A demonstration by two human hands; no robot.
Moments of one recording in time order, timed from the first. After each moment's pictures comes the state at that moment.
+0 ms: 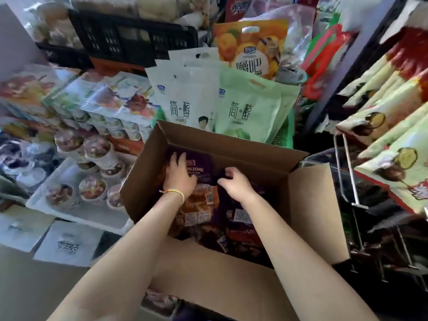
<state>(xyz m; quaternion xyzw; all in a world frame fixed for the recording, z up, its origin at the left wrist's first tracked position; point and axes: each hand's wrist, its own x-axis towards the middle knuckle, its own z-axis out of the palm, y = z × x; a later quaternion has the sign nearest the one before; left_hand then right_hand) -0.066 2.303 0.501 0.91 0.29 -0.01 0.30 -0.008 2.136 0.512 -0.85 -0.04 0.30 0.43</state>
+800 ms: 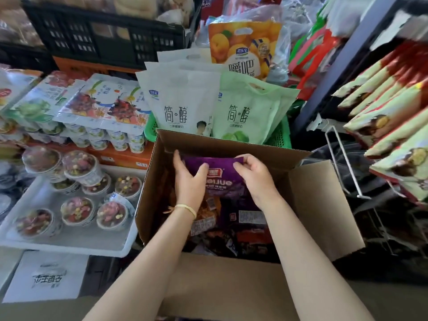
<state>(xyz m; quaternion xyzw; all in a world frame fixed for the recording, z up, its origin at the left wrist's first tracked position) -0.074 2.300 0.533 0.68 0.26 0.13 0.67 -0.029 2.149 0.563 -0.74 0.01 0.15 0.65</state>
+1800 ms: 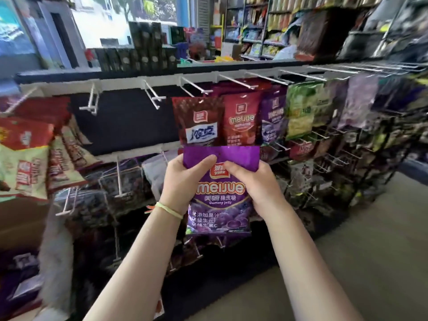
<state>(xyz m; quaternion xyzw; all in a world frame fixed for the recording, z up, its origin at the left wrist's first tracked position) -0.149 1.667 0.712 0.62 -0.10 -0.02 0.78 -0.197 1.519 0.714 -0.67 0.07 -0.15 0.73</state>
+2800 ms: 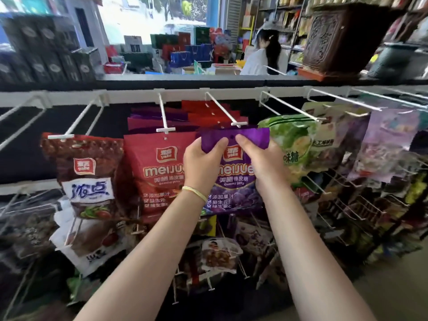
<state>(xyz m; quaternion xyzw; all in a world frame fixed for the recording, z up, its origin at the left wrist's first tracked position) 0.054 1.357 0.737 0.68 -0.06 0.19 0.70 0.037 1.239 0.755 -0.64 0.07 -0.19 0.74</state>
